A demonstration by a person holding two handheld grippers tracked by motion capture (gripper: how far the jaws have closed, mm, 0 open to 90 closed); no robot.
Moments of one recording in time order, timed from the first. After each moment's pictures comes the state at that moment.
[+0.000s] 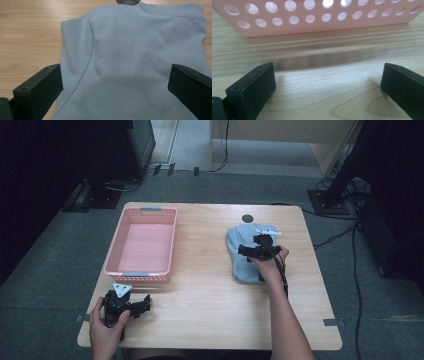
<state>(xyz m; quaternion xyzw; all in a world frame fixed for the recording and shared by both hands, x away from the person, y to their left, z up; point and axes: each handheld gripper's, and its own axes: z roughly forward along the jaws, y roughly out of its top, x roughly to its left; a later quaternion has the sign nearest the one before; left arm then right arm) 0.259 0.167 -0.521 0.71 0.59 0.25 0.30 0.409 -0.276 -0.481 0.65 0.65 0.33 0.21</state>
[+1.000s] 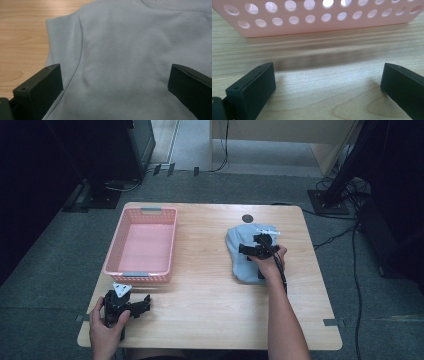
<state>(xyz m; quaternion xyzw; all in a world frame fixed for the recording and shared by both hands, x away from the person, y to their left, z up) 0.259 0.167 -0.521 0.71 0.59 0.25 0.30 0.426 -0.284 -0.503 0.66 0.64 0.34 0.20</state>
